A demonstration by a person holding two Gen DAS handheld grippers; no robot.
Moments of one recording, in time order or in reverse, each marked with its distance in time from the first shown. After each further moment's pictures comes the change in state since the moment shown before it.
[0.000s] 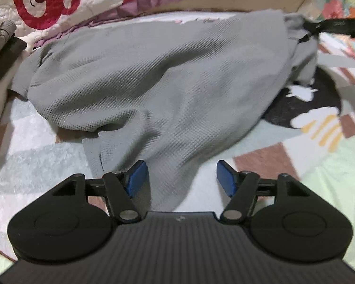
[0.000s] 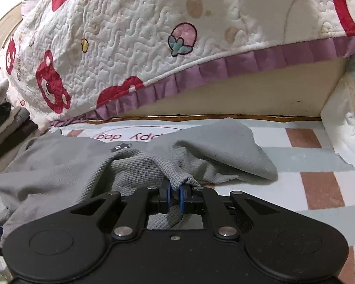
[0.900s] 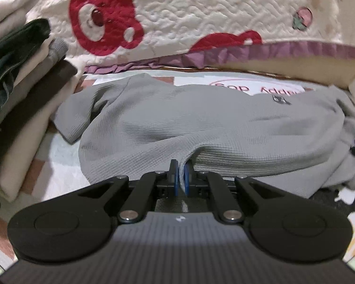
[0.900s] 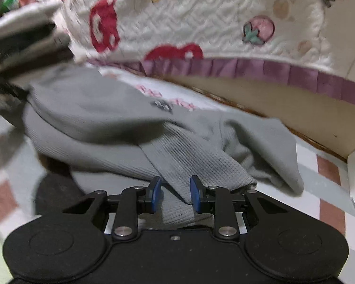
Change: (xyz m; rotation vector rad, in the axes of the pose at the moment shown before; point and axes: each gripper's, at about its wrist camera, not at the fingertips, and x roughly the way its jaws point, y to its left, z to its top) left arm -0.007 0.063 0.065 -0.240 -0.193 0.163; right arm 0.021 0.038 -0.035 -0.374 0.086 0.042
